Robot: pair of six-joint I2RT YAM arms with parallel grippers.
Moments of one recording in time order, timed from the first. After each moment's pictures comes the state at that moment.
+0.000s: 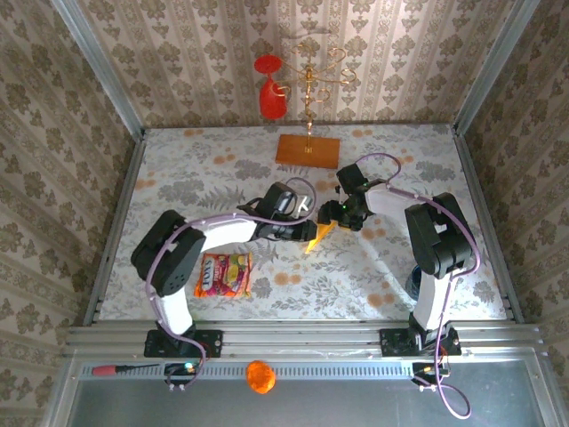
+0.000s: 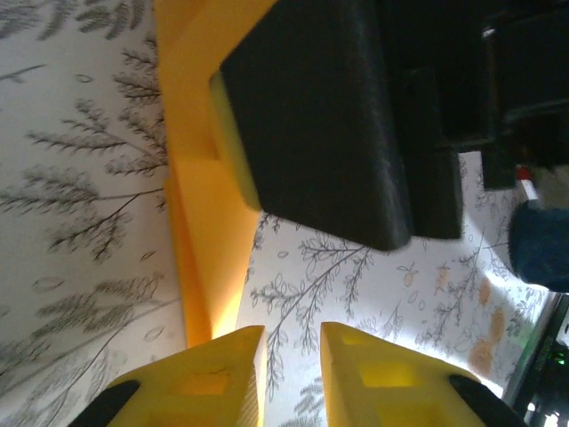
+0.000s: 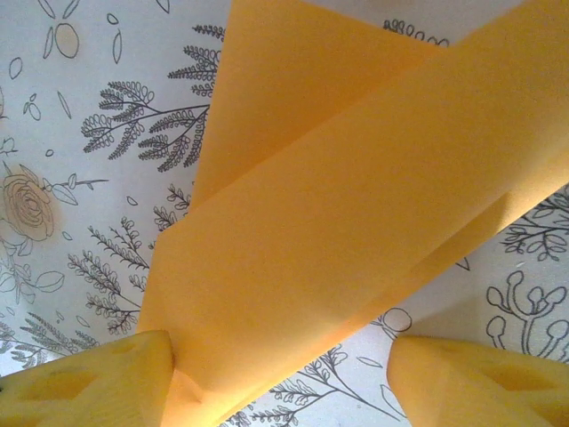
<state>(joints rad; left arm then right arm) -0.78 1.83 1.04 -0.07 0.48 -0.54 0.35 1.90 1.17 -0.53 -0.24 0.51</state>
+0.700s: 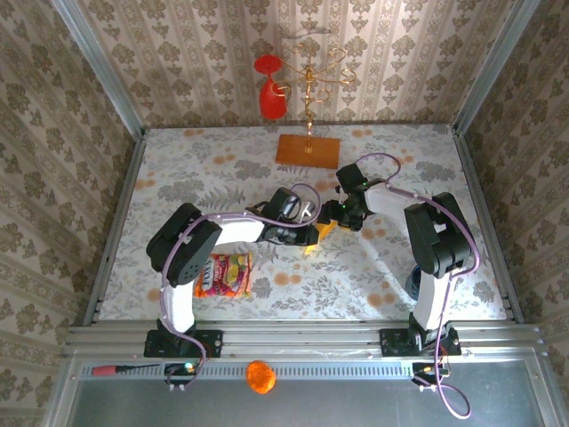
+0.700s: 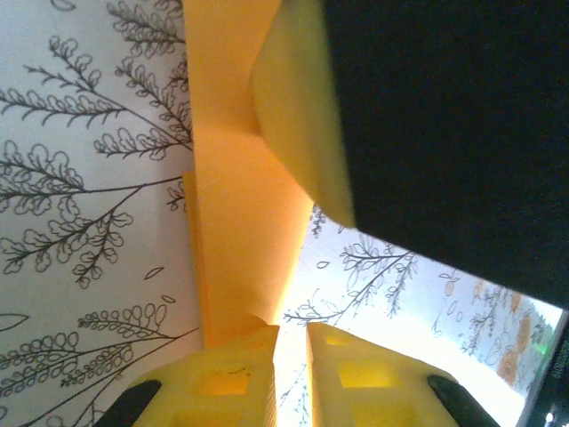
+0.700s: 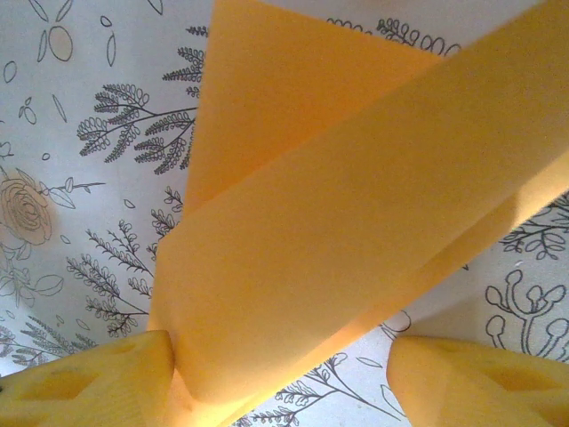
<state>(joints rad) -0.78 1.93 1.05 -0.03 0.52 -0.57 0.35 1.91 1.18 -0.54 -0.24 0.52</state>
